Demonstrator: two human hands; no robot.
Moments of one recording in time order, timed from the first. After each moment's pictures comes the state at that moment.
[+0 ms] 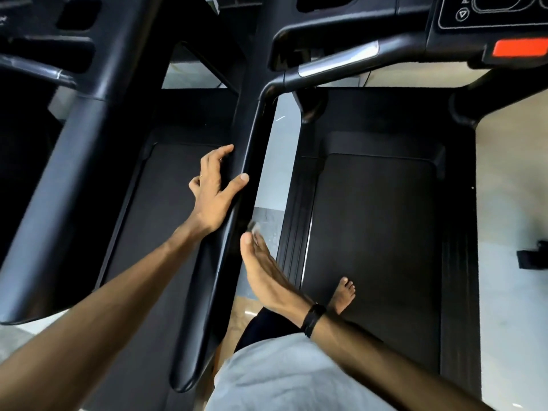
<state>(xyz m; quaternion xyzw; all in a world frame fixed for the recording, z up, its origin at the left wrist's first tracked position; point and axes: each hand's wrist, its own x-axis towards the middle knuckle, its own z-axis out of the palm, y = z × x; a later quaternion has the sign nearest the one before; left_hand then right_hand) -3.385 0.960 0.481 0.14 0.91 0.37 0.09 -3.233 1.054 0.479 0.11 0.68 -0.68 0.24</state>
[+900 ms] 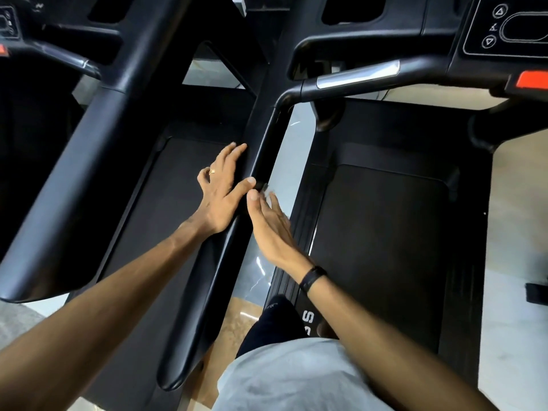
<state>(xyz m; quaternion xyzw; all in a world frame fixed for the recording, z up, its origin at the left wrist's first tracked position) -3.392 0.964 0.484 0.19 0.93 0.31 0.06 -3.294 1.087 0.493 0.12 0.73 -0.65 0.20</state>
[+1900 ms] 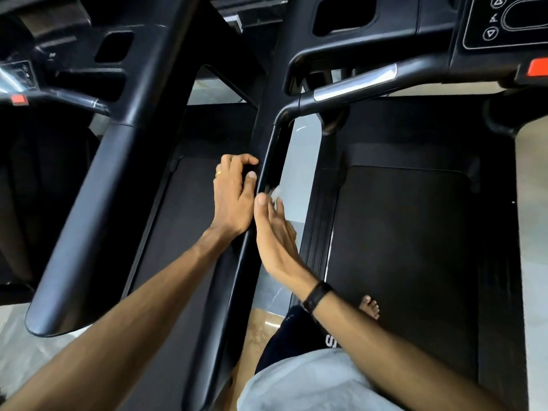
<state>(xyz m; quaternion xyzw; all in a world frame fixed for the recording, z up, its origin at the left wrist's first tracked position) -3.418 0.993 0.485 0.20 0.92 0.33 -0.06 -3.313 1.074 0.496 0.17 0.69 -0.69 0.14</state>
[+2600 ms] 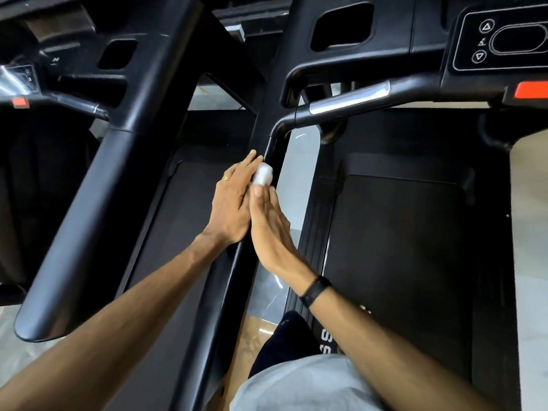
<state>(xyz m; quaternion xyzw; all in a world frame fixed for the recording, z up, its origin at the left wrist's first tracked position) -3.425 0.996 0.490 0.28 0.91 0.29 -0.01 -3.329 1.095 0.510 0.12 0.70 -0.70 0.08</state>
